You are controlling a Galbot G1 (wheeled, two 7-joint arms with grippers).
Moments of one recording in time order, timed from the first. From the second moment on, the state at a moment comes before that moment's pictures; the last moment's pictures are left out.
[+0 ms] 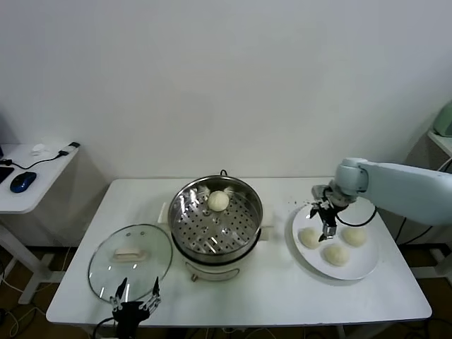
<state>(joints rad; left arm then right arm) 1.76 -1.51 -0.59 -1.94 -0.06 -0.03 -0.03 0.43 0.83 -1.56 1.15 0.42 -0.22 -0.90</state>
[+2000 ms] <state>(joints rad) 1.76 -1.49 -0.58 -1.97 -0.07 -0.02 -0.03 0.89 1.25 -1.61 1.43 1.07 -0.49 -0.72</state>
